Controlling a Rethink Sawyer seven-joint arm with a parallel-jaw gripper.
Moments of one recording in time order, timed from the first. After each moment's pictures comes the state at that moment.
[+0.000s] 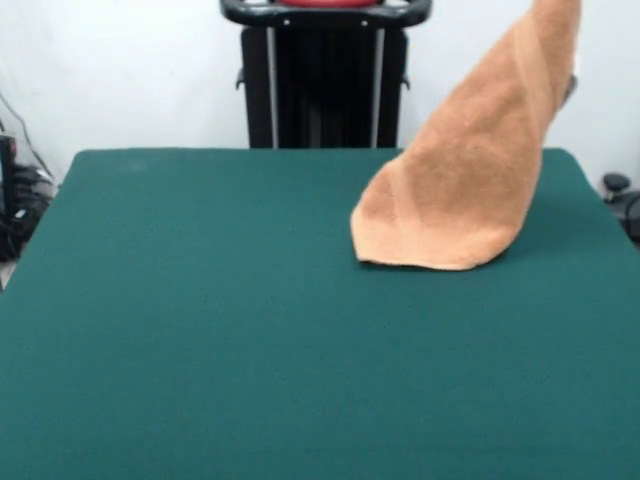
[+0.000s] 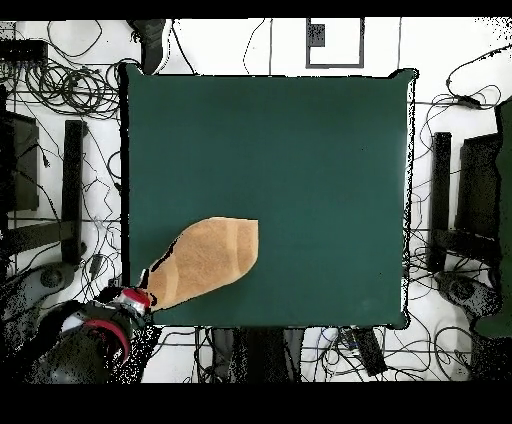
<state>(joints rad) 0.49 -1.41 0.44 2.32 2.95 -0.72 1.73</state>
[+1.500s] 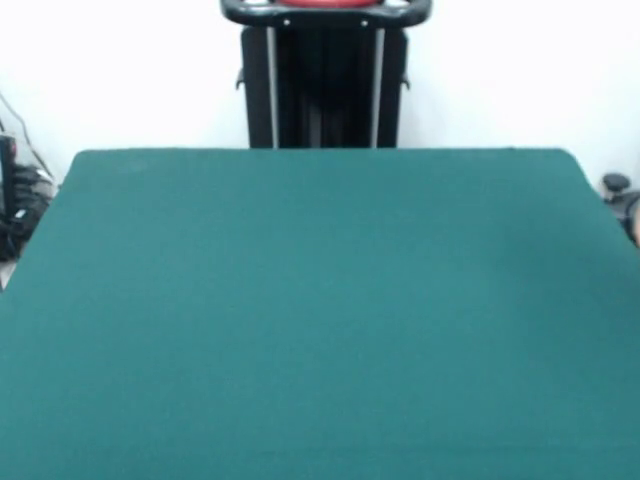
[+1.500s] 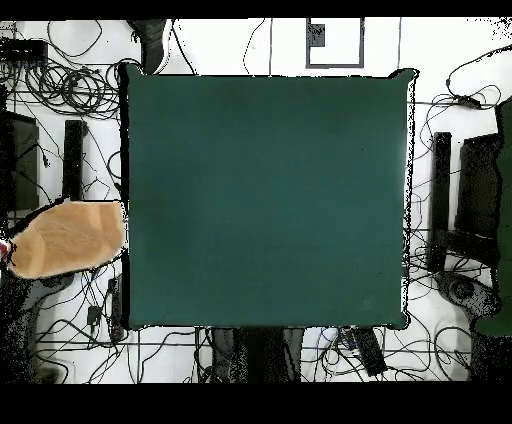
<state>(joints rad) -0.31 -1.28 1.60 2.17 2.97 -0.76 1.88</state>
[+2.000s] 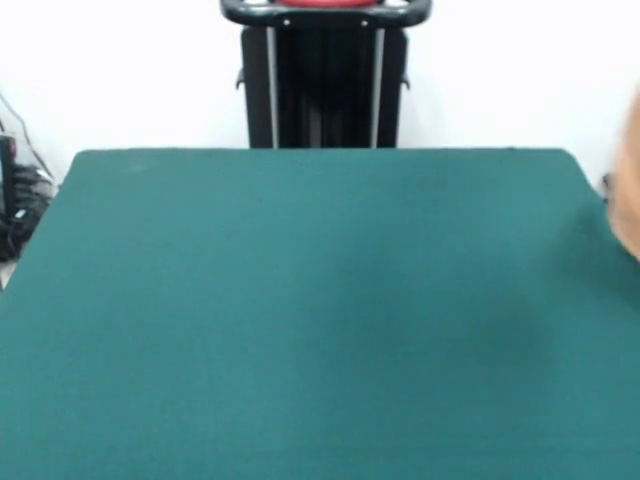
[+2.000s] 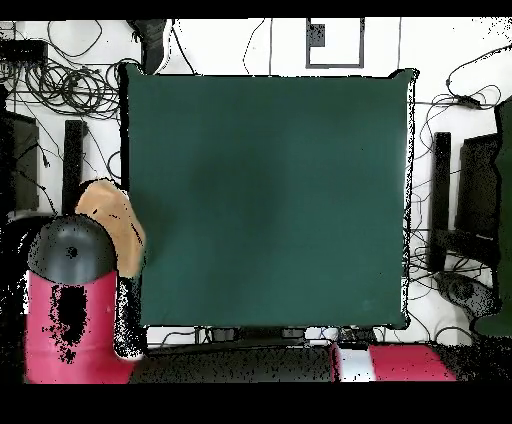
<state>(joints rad) -0.92 -0.85 2.44 2.35 2.97 -0.95 2.23</state>
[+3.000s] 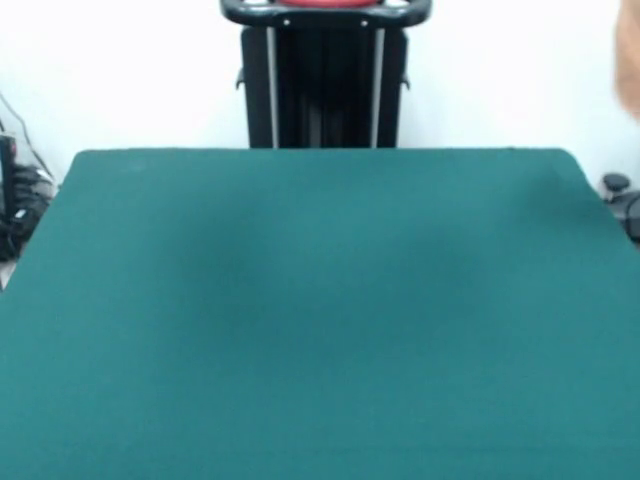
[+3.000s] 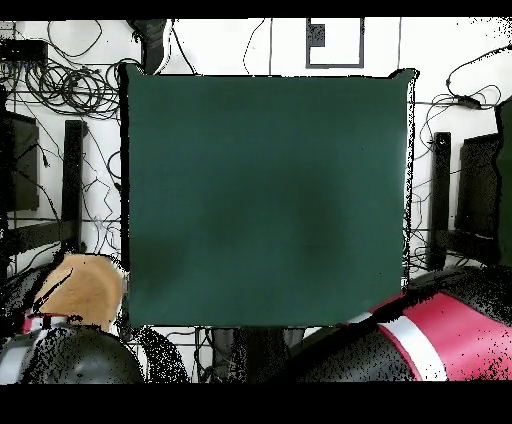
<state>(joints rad) -1.01 -0.38 2.97 2.58 2.97 -1.00 2.27</state>
